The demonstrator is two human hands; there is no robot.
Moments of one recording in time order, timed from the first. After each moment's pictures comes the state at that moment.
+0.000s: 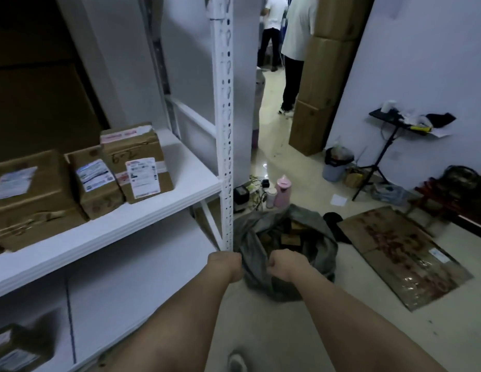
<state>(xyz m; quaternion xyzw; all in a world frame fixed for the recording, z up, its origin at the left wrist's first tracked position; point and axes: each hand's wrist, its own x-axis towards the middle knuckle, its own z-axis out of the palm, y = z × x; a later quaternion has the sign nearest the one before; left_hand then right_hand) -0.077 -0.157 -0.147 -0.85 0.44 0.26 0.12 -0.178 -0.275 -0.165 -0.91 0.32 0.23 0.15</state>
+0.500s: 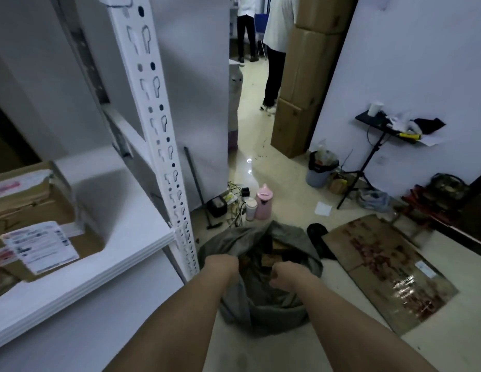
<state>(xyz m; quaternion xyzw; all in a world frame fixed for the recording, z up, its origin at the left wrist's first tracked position) 0.026 -0.379 -0.176 -0.81 0.47 0.32 0.15 -0.105 -0.489 -0.189 -0.87 0.33 0.31 0.17</state>
